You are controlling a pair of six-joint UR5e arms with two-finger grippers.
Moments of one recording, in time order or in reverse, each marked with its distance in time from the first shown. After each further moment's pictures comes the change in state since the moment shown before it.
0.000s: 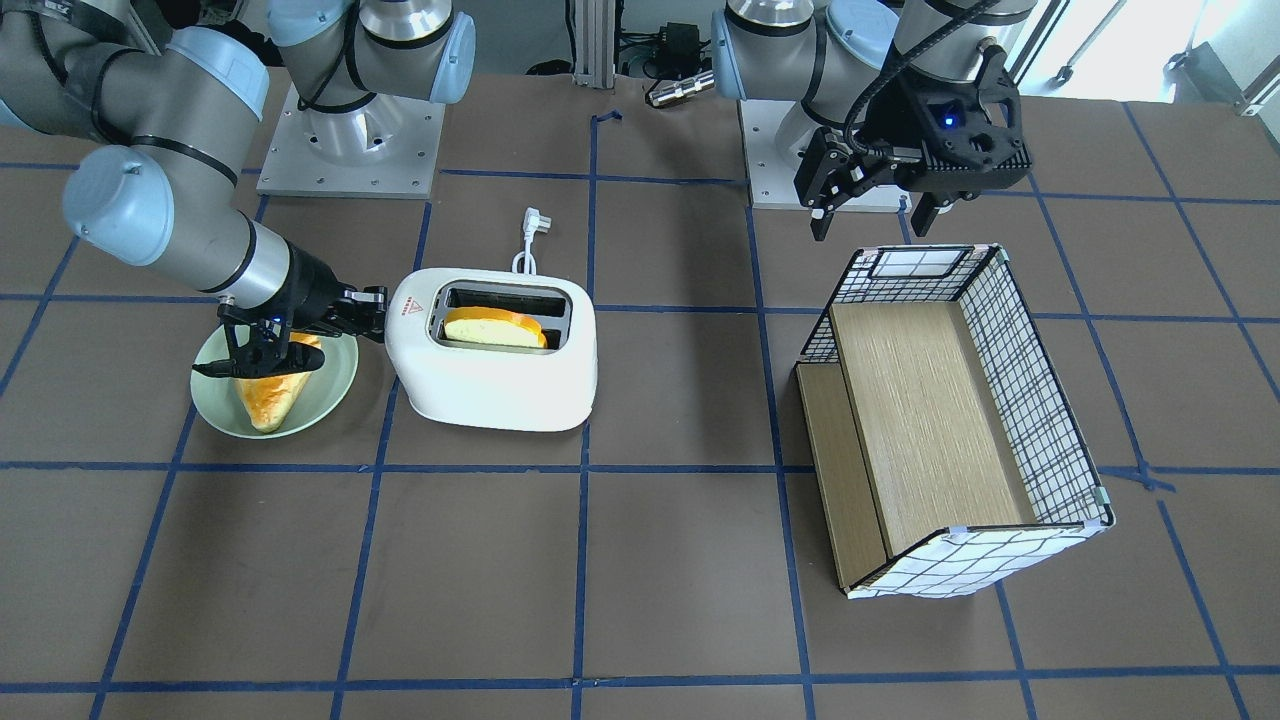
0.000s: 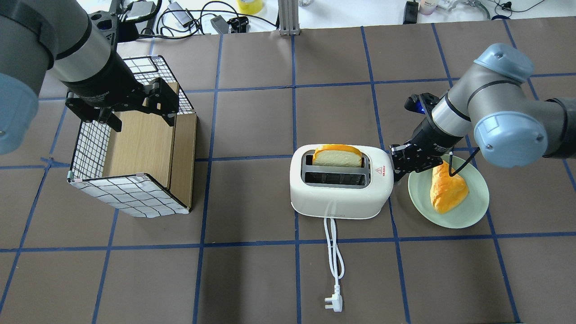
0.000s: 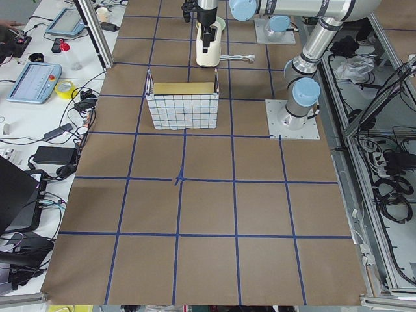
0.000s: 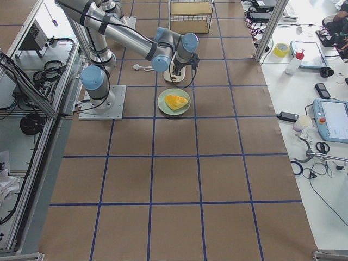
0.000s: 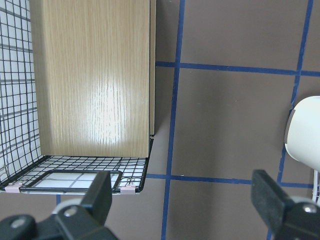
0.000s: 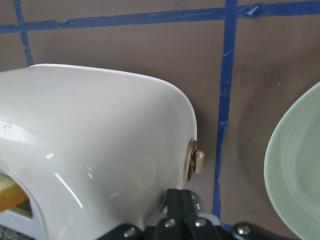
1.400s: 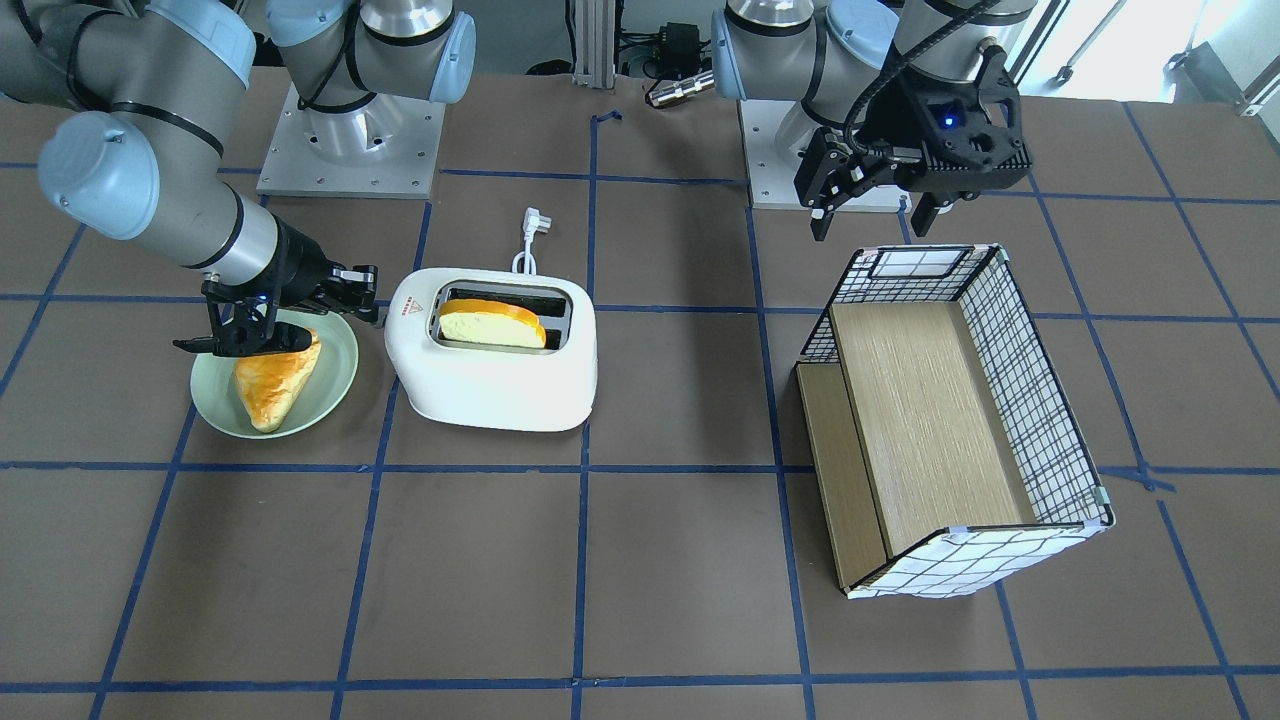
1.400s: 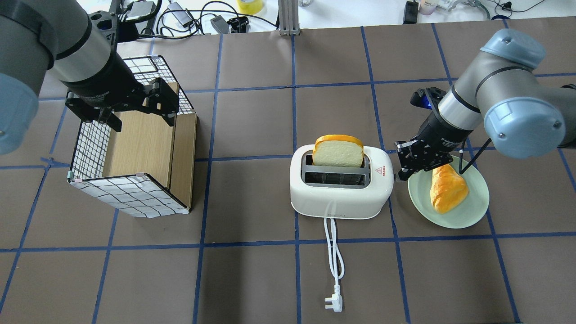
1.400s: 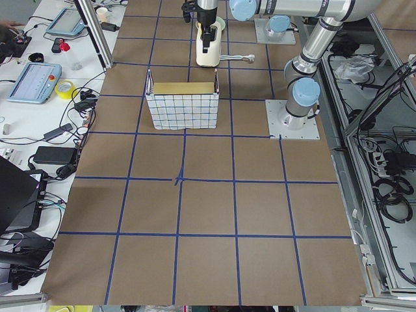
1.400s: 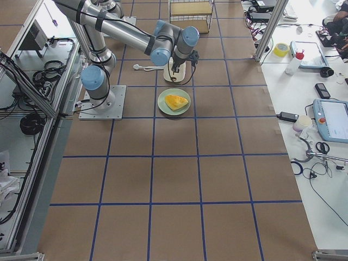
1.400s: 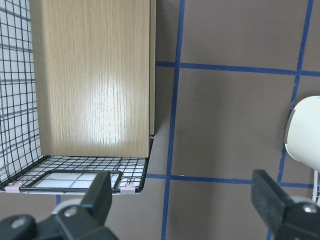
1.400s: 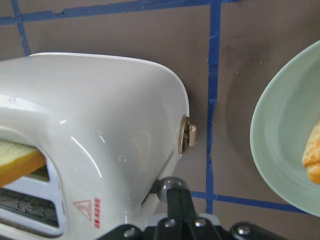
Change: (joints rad) left arm 0.000 0.000 0.000 0.000 0.000 0.000; right arm 0.004 -0.039 -0.047 0.103 -0.043 0.039
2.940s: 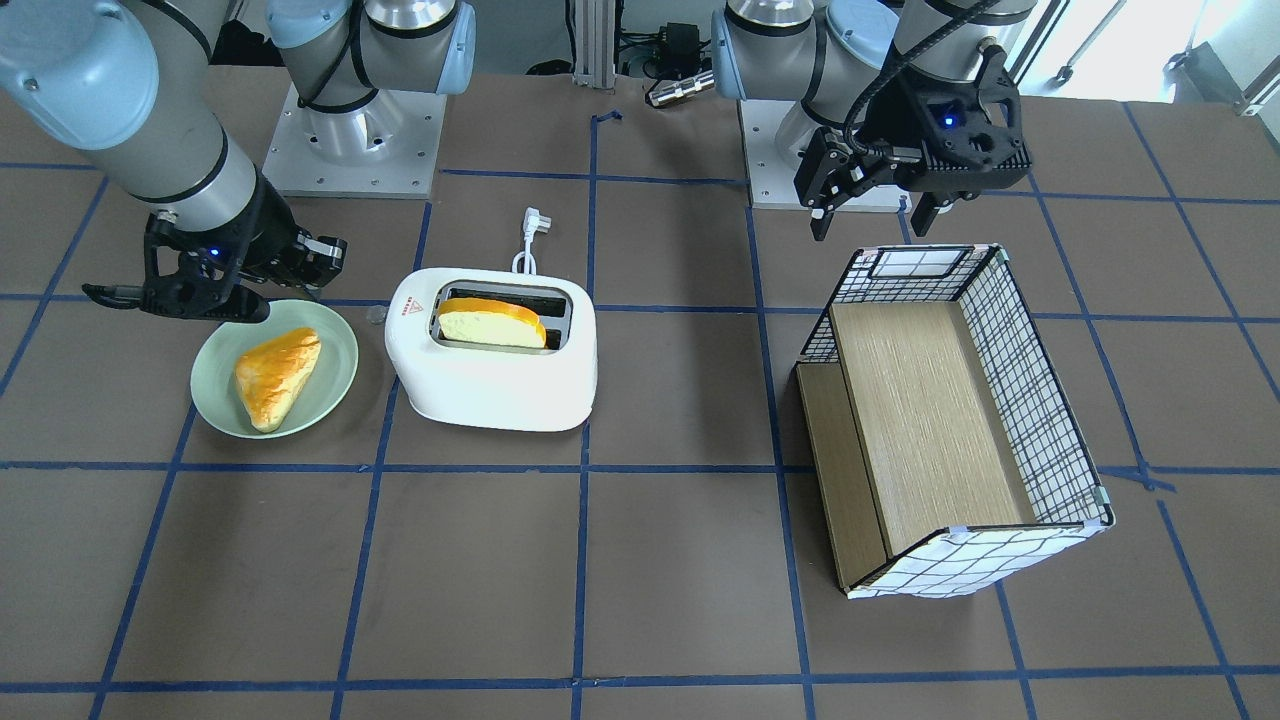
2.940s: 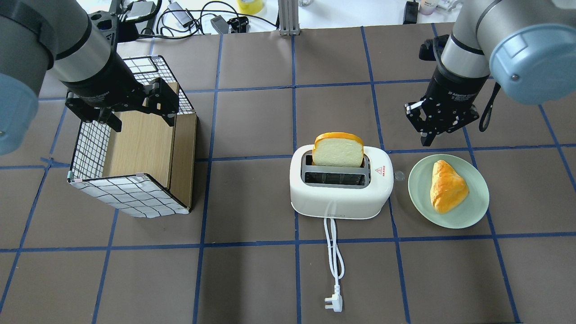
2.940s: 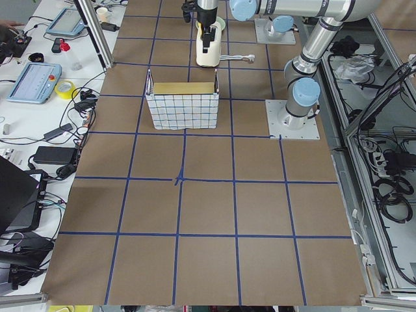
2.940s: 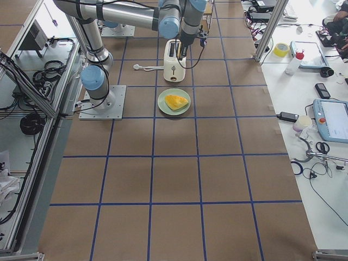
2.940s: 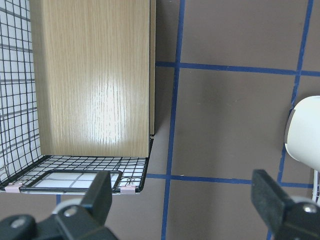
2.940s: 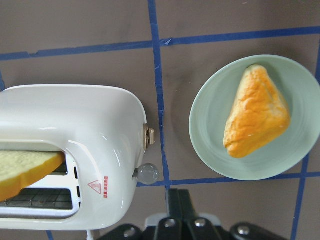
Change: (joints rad) left arm 0.000 0.000 0.000 0.000 0.000 0.000; right arm 0.104 -0.008 -0.225 0.142 -0.213 0.184
